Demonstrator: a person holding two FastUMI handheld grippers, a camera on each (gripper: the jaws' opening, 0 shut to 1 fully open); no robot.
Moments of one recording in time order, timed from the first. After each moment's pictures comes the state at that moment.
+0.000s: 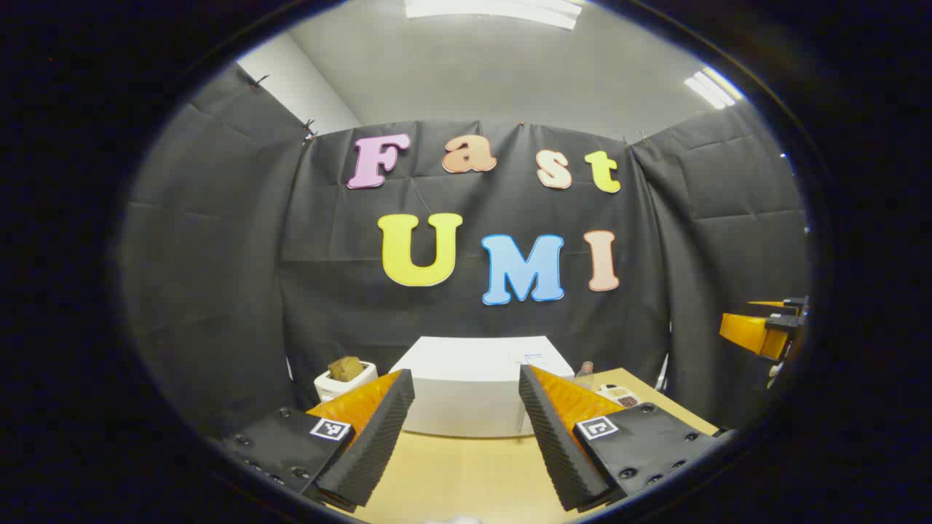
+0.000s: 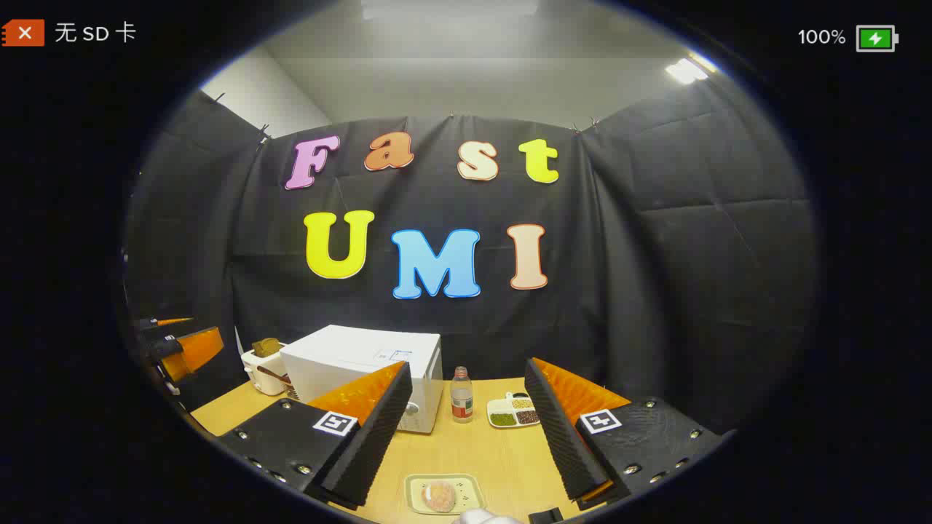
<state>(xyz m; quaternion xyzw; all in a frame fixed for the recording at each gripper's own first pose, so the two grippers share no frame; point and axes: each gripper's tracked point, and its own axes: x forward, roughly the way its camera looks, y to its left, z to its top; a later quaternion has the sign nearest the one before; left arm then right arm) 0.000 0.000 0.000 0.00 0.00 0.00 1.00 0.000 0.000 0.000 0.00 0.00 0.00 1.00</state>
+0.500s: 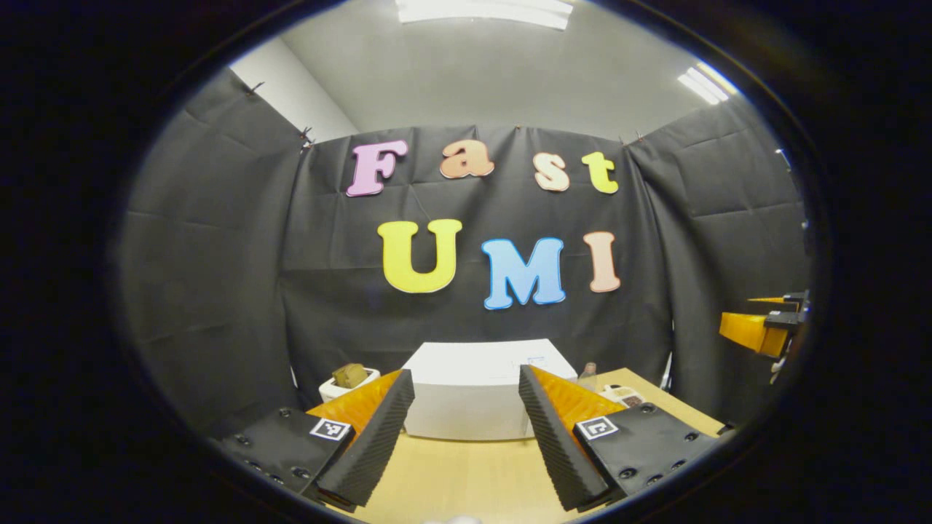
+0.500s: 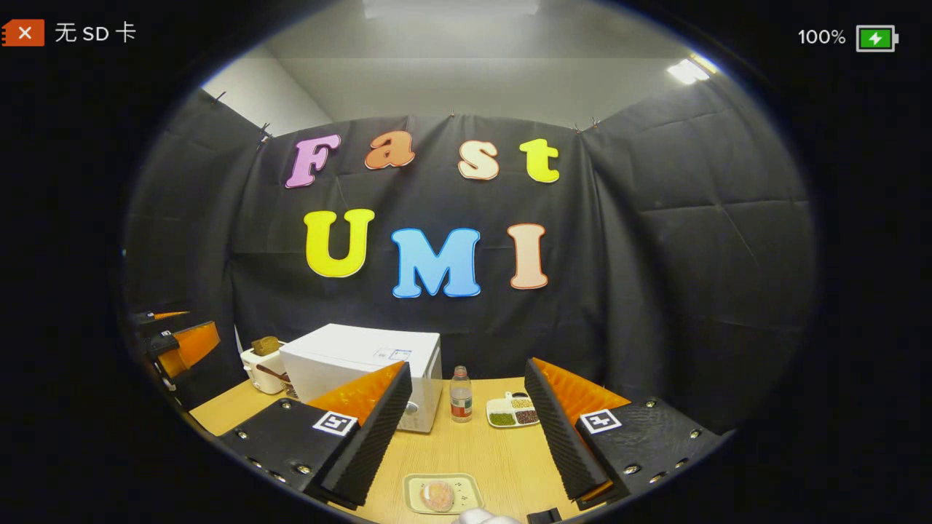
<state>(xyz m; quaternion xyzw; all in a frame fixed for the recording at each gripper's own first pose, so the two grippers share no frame) 0.001 0.002 0.001 0.02 0.00 0.01 1.00 0.003 -0.002 0.000 0.01 0.00 0.00 1.00</state>
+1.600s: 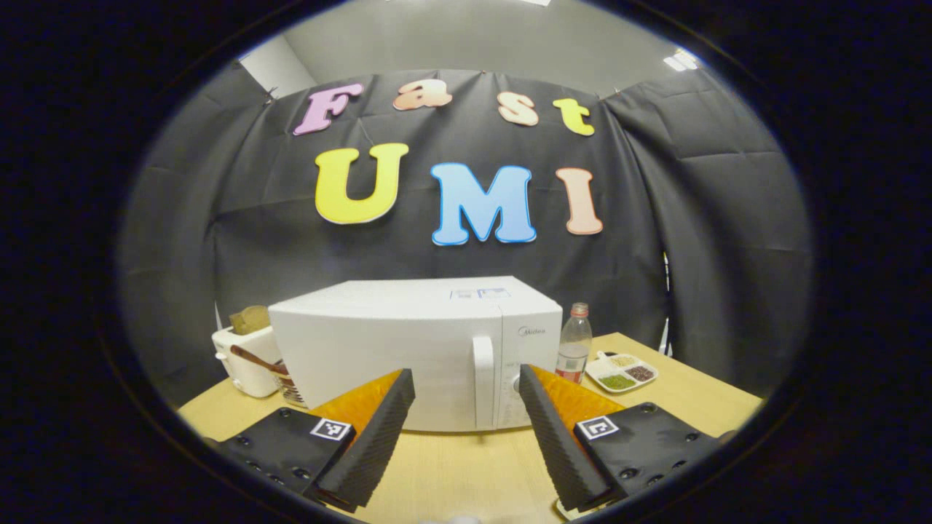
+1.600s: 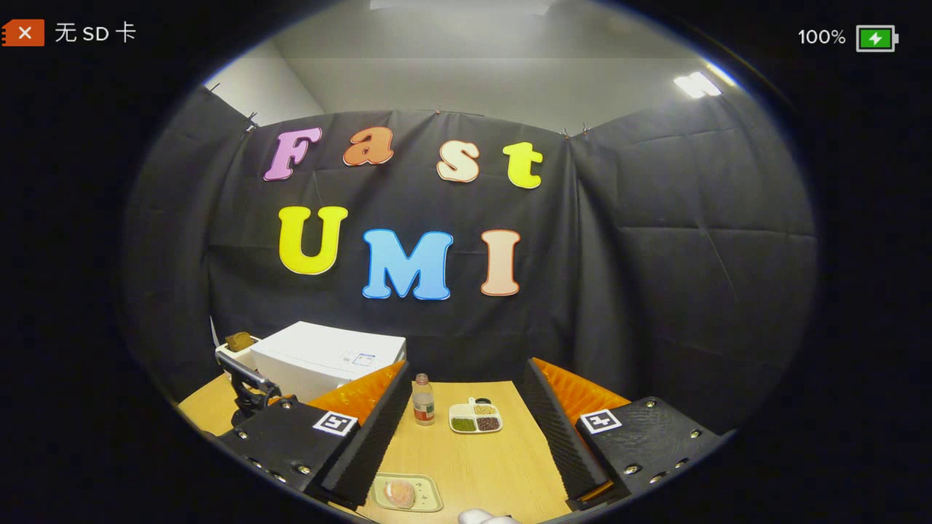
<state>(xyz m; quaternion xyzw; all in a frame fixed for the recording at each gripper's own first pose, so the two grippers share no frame) 0.217 -0.131 -0.245 0.01 0.05 -0.05 1.00 0.007 -0.059 0.042 -0.03 0.03 -0.05 1.00</state>
